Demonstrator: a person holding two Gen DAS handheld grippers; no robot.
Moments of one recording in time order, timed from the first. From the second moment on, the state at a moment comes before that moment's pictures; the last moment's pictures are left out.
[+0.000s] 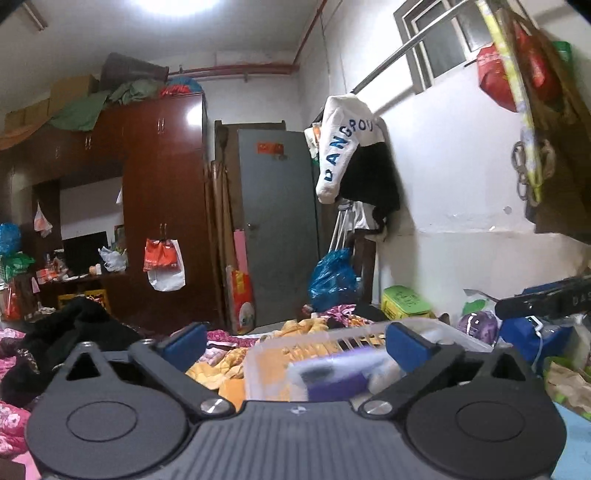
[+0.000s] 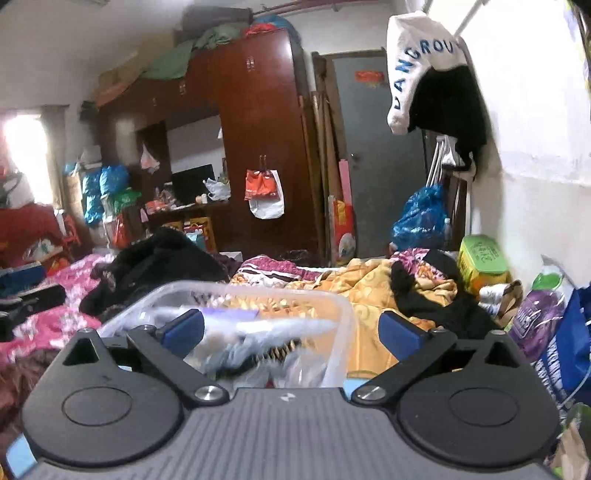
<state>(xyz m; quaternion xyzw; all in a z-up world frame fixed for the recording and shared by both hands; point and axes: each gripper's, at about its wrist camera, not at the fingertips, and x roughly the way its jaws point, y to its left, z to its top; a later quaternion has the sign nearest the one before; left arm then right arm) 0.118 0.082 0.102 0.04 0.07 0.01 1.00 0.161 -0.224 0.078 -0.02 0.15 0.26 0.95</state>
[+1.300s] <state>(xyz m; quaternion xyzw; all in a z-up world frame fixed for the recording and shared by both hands) -0.004 0.015 0.049 0.00 0.12 0.00 0.99 0.018 -0.239 0.026 0.01 0.16 0.24 0.96</state>
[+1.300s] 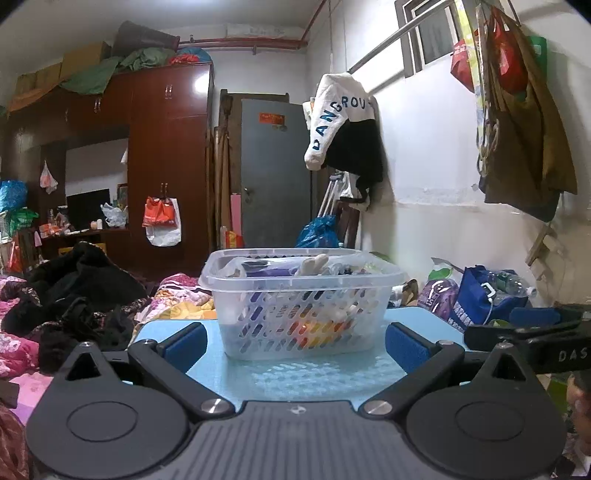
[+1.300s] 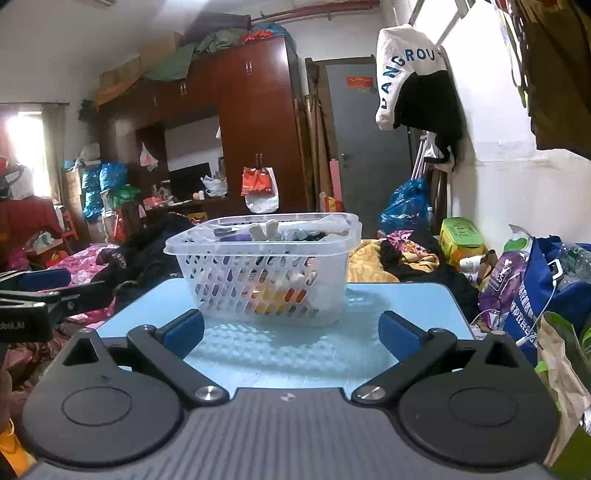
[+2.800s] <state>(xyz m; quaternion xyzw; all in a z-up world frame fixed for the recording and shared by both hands) 0.001 0.013 0.036 0.00 0.14 0.00 0.99 0.009 -0.240 0.019 -0.01 0.15 0.24 0.96</state>
